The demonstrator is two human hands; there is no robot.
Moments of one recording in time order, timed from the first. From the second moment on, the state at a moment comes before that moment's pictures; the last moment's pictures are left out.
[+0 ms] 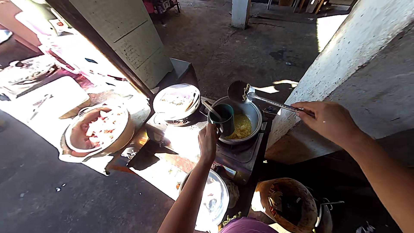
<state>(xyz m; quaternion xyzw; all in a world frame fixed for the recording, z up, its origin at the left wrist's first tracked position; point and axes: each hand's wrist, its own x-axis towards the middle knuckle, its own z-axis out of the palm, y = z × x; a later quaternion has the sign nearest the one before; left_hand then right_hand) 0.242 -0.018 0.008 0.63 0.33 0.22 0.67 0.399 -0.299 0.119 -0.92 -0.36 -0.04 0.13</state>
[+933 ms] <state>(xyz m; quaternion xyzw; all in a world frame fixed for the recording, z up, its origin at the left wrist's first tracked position) 0.185 -0.002 0.023 0.60 0.33 0.32 0.65 0.450 -0.259 0.117 -0.88 -0.39 0.26 0.09</state>
